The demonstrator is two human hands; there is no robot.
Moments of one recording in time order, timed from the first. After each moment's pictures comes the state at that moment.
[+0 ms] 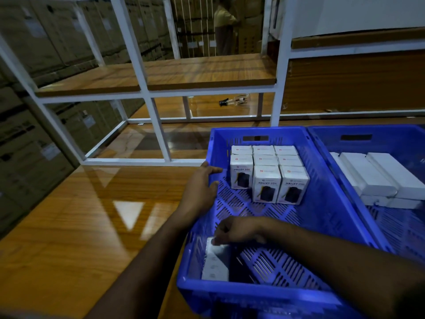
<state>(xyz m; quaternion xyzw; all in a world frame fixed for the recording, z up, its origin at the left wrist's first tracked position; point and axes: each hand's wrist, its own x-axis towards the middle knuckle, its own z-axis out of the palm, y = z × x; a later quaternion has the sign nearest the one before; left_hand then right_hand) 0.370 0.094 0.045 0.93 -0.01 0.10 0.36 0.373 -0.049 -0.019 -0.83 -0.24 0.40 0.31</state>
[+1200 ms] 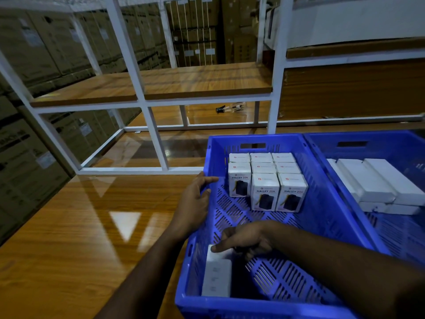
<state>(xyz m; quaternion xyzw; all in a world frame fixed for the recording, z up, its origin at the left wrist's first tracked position) 0.365 0.099 0.035 0.84 -0.02 0.11 0.54 0.382 -0.062 -0.020 -0.74 -0.09 0.52 0.42</state>
